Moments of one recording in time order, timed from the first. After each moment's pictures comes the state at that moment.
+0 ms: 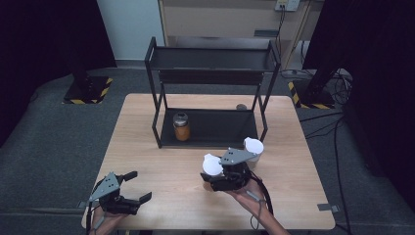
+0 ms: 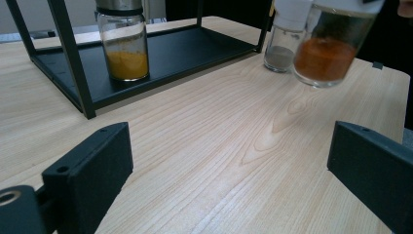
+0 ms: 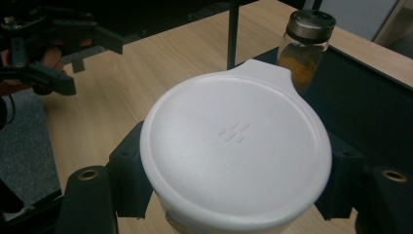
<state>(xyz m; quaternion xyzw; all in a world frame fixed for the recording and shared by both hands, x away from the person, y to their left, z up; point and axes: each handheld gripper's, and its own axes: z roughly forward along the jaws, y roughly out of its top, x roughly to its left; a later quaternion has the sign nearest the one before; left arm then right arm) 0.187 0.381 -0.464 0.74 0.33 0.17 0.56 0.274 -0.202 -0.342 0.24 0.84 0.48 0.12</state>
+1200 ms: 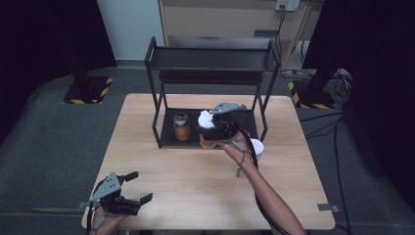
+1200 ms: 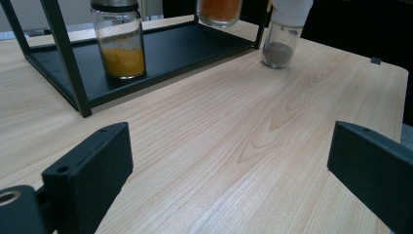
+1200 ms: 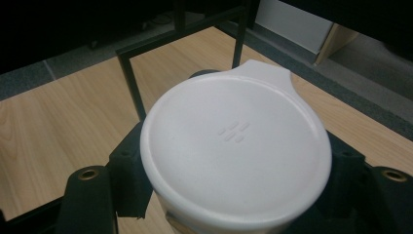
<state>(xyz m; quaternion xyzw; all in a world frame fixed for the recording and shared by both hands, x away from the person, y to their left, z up) 0.188 0.380 -0.463 0.74 0.32 0.17 0.56 0.383 -0.158 -0.317 0.28 0.82 0.46 0.17</state>
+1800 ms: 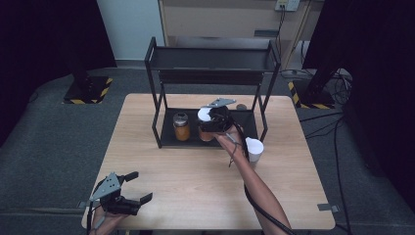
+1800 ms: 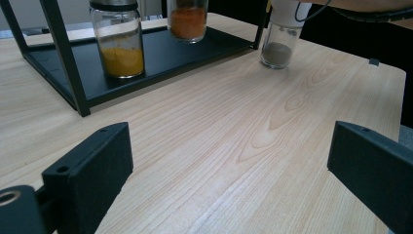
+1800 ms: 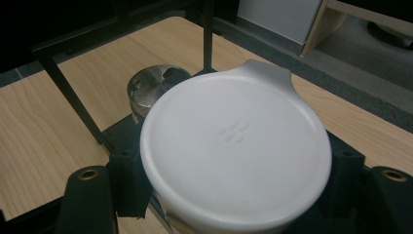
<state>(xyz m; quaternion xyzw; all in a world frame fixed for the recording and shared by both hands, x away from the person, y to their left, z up) 0.190 0.381 -0.464 0.74 0.32 0.16 0.56 0.425 -0.143 -0.353 0.32 0.81 0.45 0.18</state>
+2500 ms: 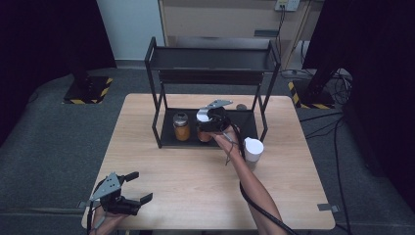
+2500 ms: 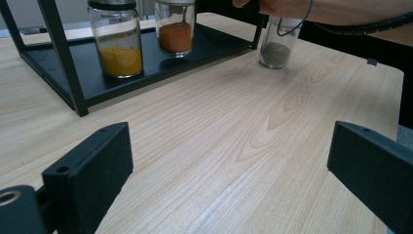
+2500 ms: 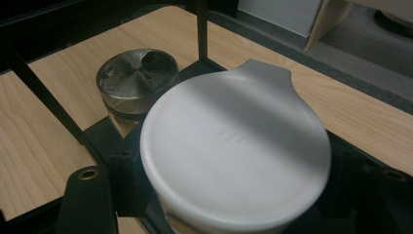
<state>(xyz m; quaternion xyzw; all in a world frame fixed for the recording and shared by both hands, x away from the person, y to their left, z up) 0.190 0.382 -0.465 0.74 0.32 0.16 0.56 0.446 -0.138 -0.378 0.33 0.81 0.45 0.17</state>
